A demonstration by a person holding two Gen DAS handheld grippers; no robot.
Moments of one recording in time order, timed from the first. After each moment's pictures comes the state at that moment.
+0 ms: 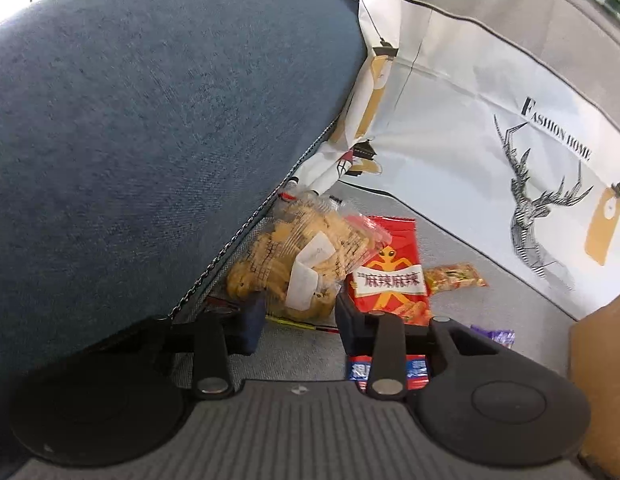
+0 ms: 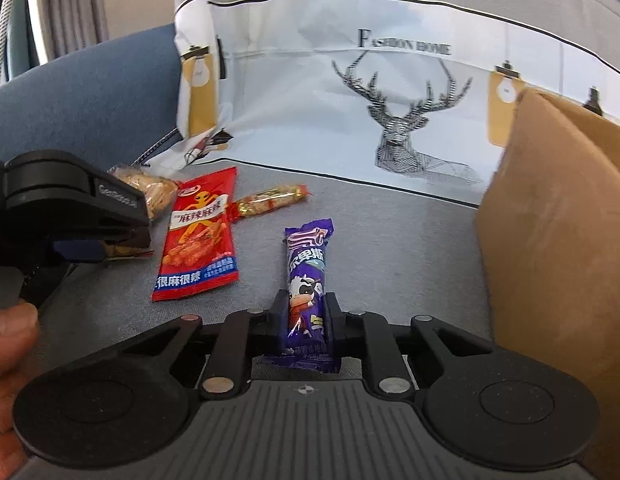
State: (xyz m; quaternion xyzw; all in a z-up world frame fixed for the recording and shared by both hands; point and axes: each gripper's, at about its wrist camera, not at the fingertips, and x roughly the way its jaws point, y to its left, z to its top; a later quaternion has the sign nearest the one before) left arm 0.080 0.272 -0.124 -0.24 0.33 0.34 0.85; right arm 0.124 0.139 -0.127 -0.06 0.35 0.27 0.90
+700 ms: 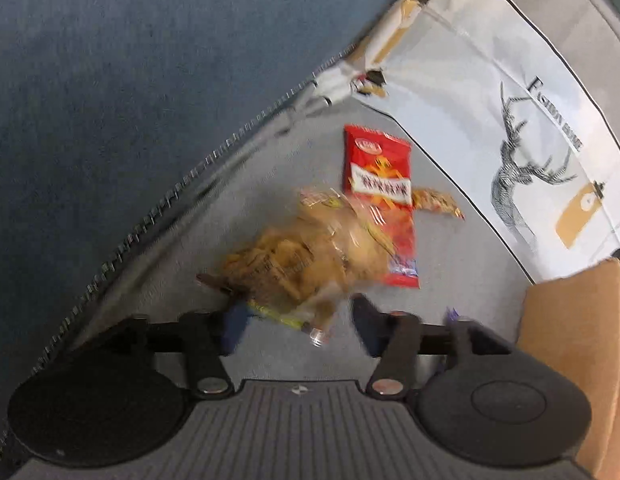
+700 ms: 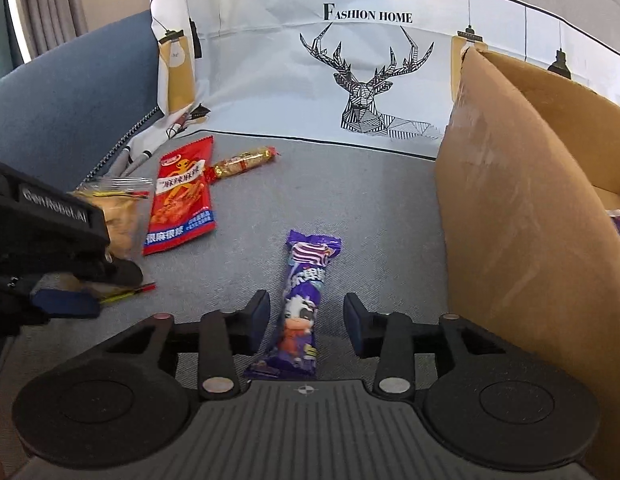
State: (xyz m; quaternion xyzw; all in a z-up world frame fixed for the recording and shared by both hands) left arm 0.048 0.264 -0.125 -0.36 0.40 0.30 0.79; right arm 0.108 0.112 -0.125 -0.06 0.39 0.24 0.89
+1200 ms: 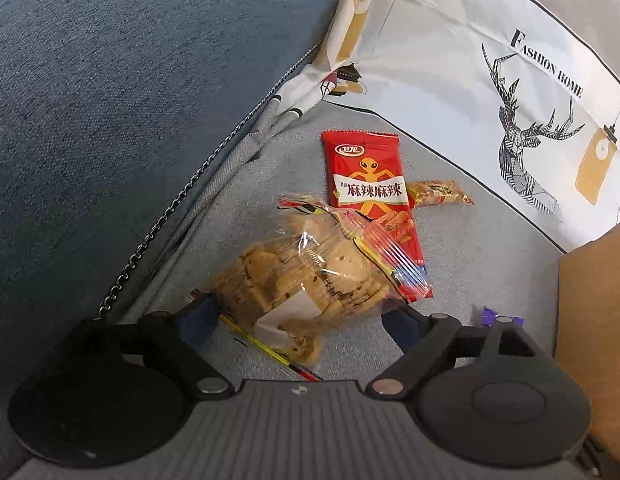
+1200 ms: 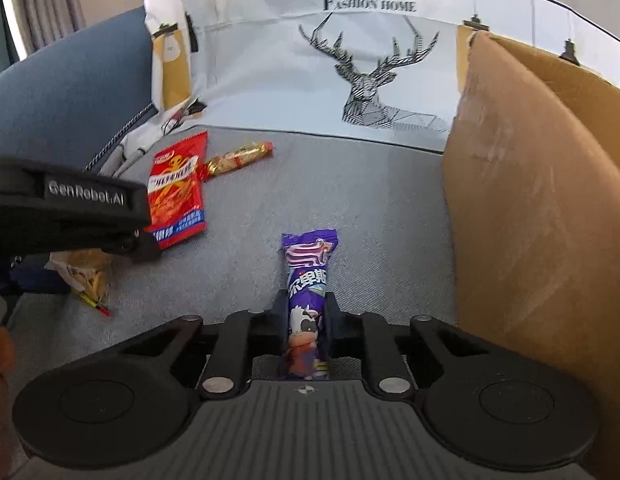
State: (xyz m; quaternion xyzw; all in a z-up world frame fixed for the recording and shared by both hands) left arm 0.077 0.258 -0.130 -0.26 0.43 0.30 0.81; right arm 0.121 0.110 -0.133 -0.05 0.40 0.25 0.88
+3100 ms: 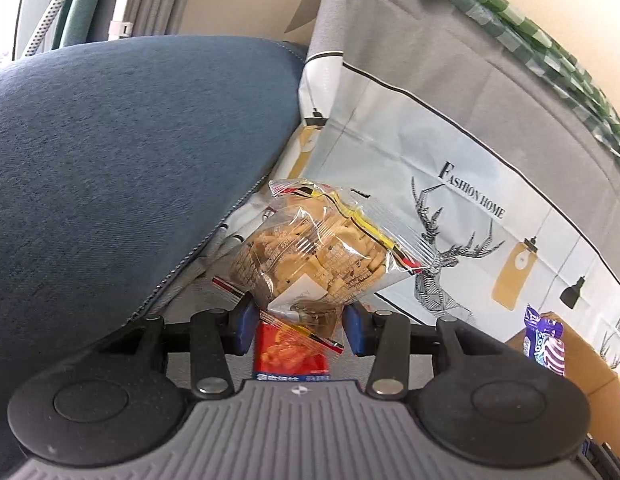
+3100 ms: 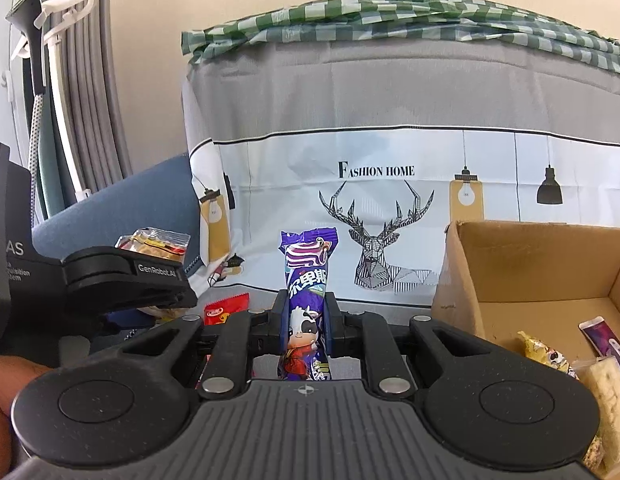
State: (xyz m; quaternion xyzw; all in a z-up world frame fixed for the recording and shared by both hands) left arm 0.058 0.246 -0.076 -0.29 0.25 0.27 0.88; right arm 0.089 0.076 -0.045 0.01 0.22 0.29 0.93
